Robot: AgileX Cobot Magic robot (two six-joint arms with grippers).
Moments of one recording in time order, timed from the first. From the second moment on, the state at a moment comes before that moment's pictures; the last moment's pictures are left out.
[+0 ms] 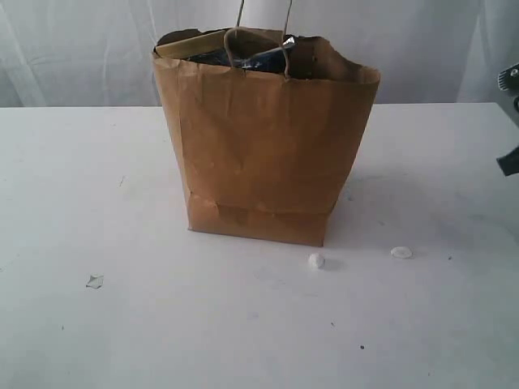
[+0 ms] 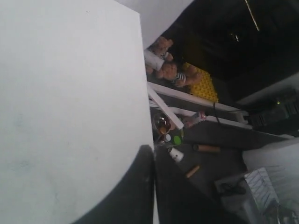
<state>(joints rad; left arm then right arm) 0.08 0.00 0.02 -0.31 0.44 -0.81 0.06 1.45 -0.81 1.63 -0.51 -2.11</state>
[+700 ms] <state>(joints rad) 0.08 0.00 0.02 -0.31 0.44 -0.81 0.05 1.38 -0.79 0.57 0.26 -0.46</state>
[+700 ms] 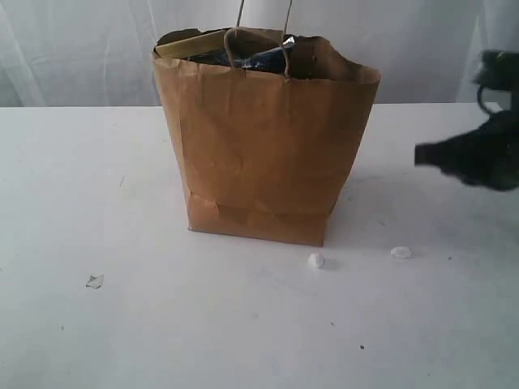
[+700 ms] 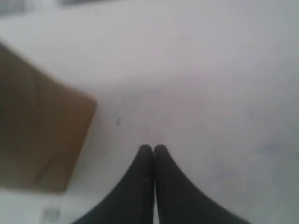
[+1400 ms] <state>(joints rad) 0.08 0.00 0.02 -0.31 0.44 -0.81 0.06 1.80 -1.19 0.43 1.01 -0.78</state>
